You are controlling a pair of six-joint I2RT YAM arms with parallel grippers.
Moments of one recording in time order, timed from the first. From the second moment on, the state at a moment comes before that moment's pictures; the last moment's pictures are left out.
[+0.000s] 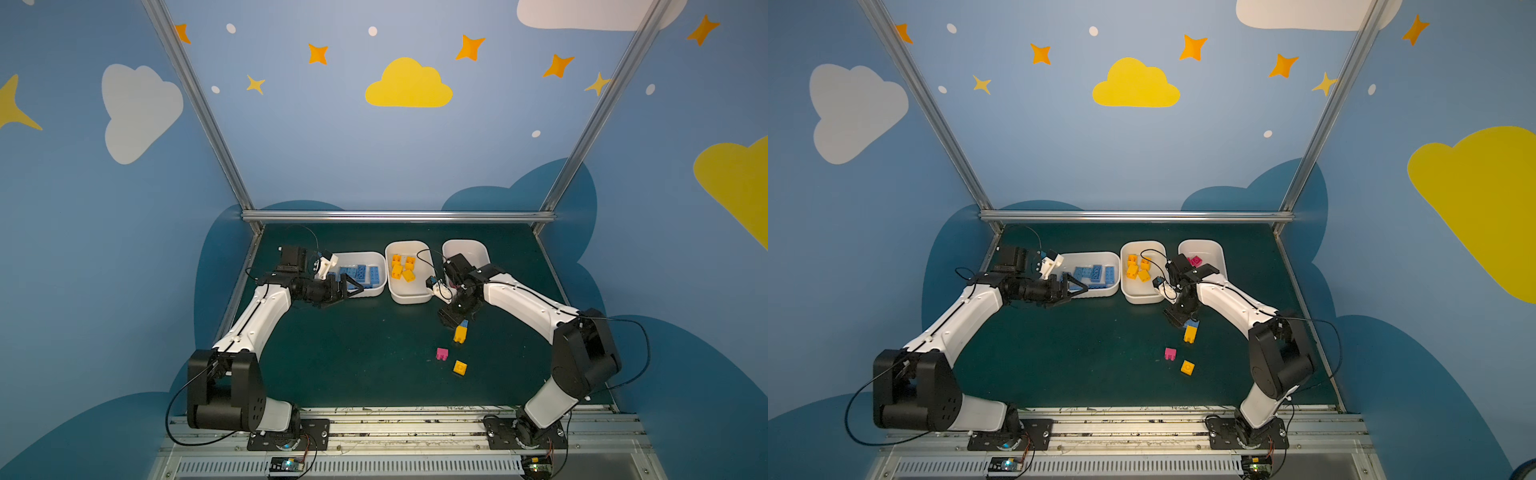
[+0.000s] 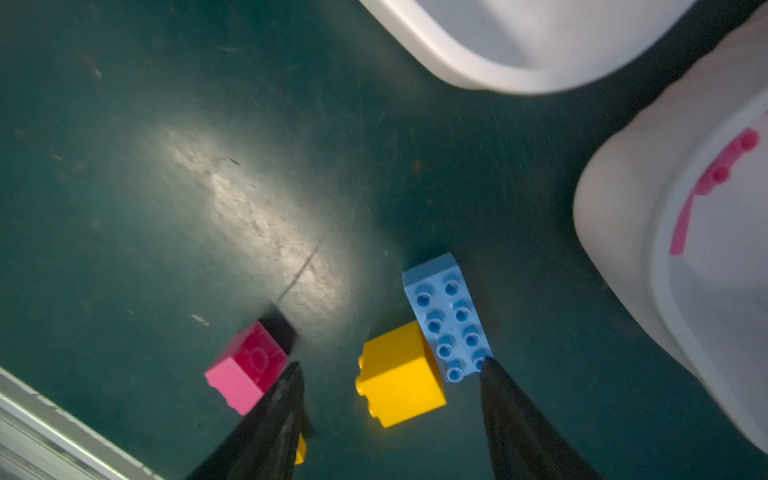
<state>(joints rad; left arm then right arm) -0.05 1.43 1.07 -0.68 0.84 -0.26 0.55 1.68 1.24 -0.94 -0.03 -0.34</state>
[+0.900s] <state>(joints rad) -0.07 1.44 1.07 -0.66 0.84 -0.28 0.54 1.91 1.28 -0.94 0.12 -0.45</state>
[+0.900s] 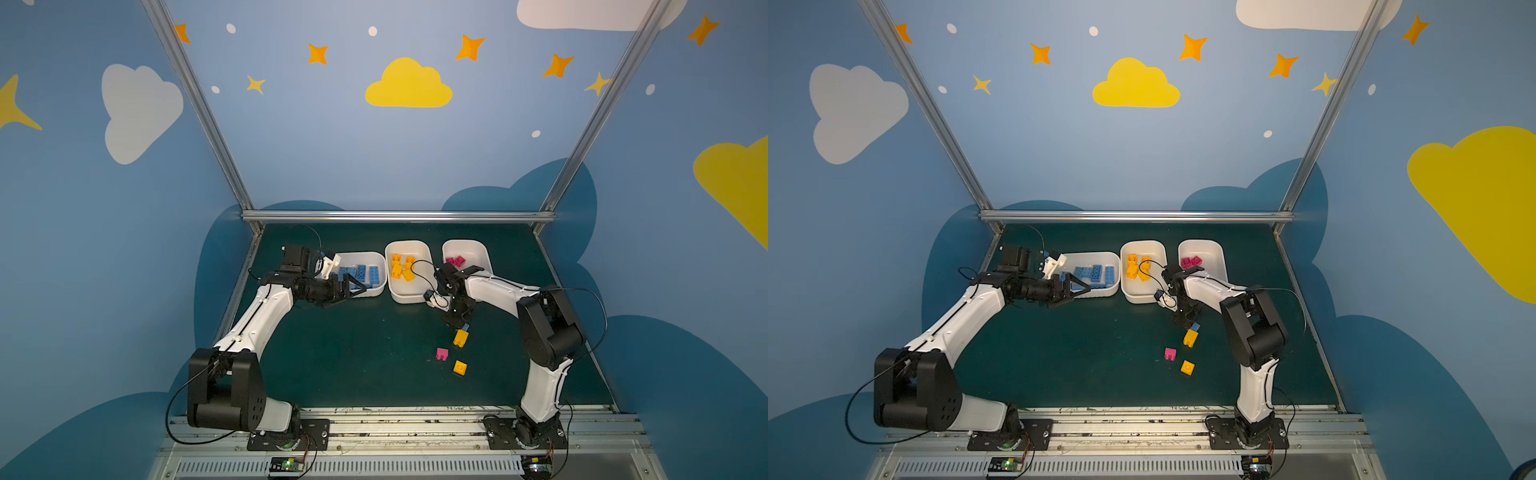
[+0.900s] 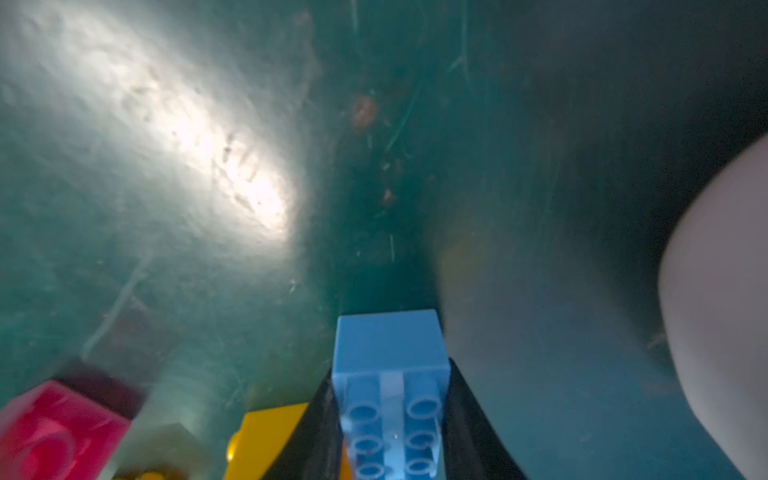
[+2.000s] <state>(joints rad) -0.02 1.41 1.09 -0.75 0.81 -0.23 0.77 2.41 2.37 -0.97 -0.19 -0.44</state>
